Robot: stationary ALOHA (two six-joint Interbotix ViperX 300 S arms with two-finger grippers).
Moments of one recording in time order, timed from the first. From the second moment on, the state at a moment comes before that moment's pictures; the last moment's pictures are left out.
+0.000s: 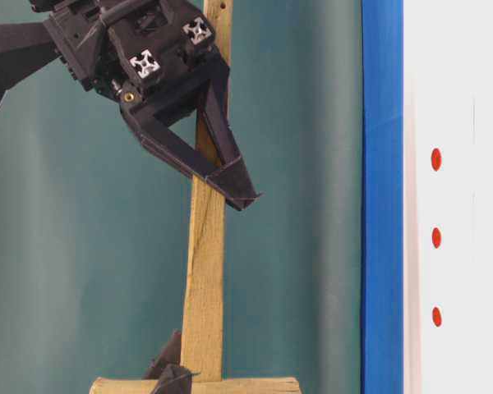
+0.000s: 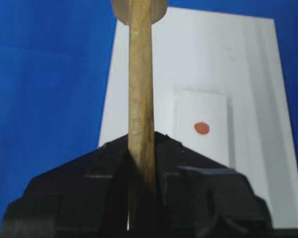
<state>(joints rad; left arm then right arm) -0.03 -0.45 1.02 -0.01 -0.41 0.03 -0.07 -0.17 0.61 0.89 0.04 -0.82</state>
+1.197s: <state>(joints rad) -0.01 -1.14 1.24 -0.01 0.11 0.03 -0.09 -0.24 0.72 0.95 -0.05 -0.83</state>
